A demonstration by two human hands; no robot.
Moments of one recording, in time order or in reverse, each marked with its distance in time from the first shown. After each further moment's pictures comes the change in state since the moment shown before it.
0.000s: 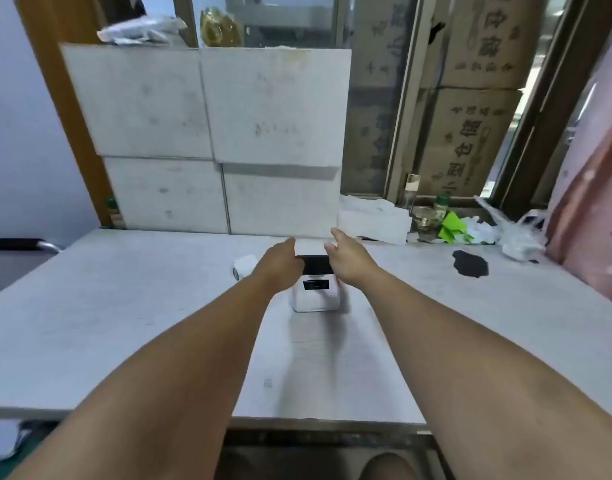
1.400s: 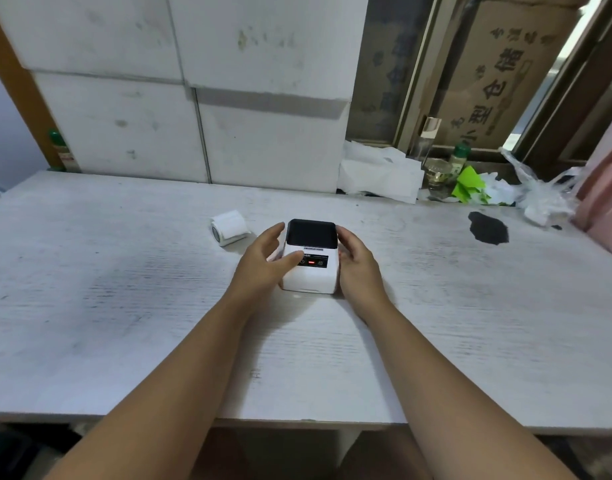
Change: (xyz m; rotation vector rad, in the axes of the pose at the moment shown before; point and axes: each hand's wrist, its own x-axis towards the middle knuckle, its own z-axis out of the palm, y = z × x) left_hand -0.002 -0.065 0.059 -0.814 0.068 0.021; right_hand -0.009 0.063 0.064 0.643 0.146 0.107
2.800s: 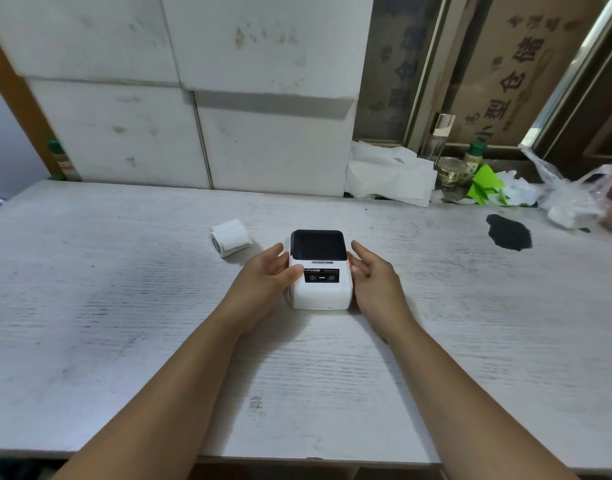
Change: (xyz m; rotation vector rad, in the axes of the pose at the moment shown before) left_hand 0.004 0.004 -0.006 0.020 -0.125 -0.143; right_hand 0.006 0.003 -0.012 -0.146 0.049 0.059
